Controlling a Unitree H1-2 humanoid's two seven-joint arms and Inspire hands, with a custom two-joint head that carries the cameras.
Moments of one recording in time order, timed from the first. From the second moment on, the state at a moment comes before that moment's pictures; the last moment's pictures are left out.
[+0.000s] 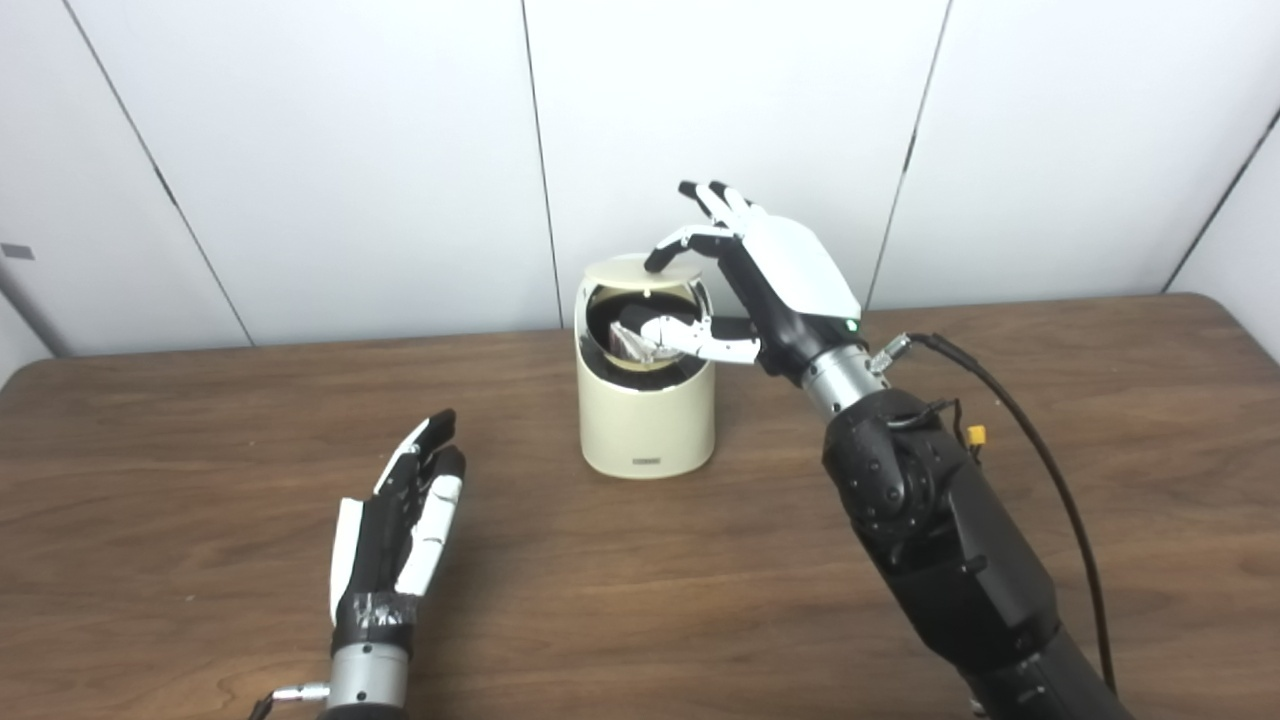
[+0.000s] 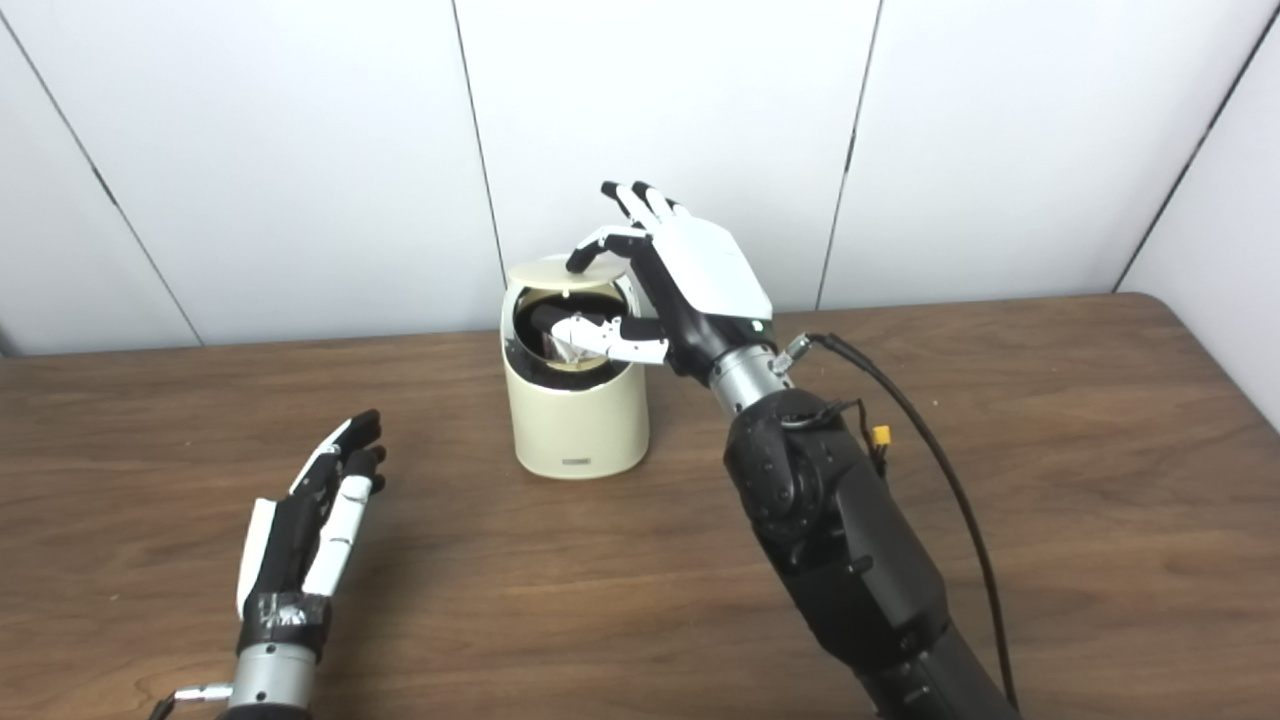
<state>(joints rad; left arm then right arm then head) -0.02 -0.01 -0.03 -0.22 0.20 0.10 0.07 -0.56 -0.20 0.32 -0.16 -0.81 0.30 0.13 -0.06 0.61</state>
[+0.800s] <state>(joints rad) -0.03 -0.02 -0.02 -0.24 0.20 0.11 0.07 -0.51 -0.22 0.40 -0.15 -0.96 0.23 0.17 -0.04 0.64</state>
